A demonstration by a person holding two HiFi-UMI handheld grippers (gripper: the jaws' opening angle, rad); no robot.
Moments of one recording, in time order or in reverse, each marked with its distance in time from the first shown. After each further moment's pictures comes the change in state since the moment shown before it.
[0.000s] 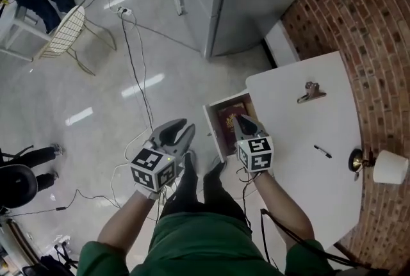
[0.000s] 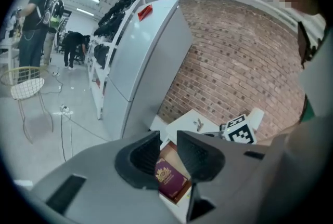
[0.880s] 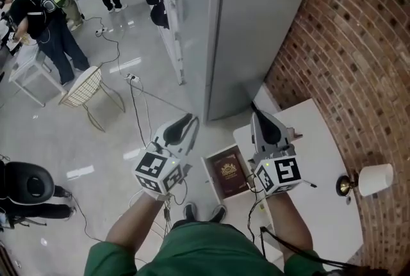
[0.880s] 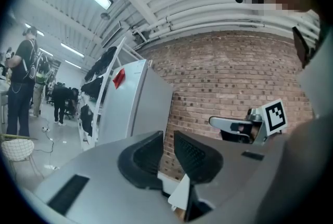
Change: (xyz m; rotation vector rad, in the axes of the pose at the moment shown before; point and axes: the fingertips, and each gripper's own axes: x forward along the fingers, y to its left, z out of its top) left arm -0.067 -0.098 0.248 0.281 -0.480 -0.016; right arm -0.244 0.011 0.314 -0.188 -0.770 -0.070
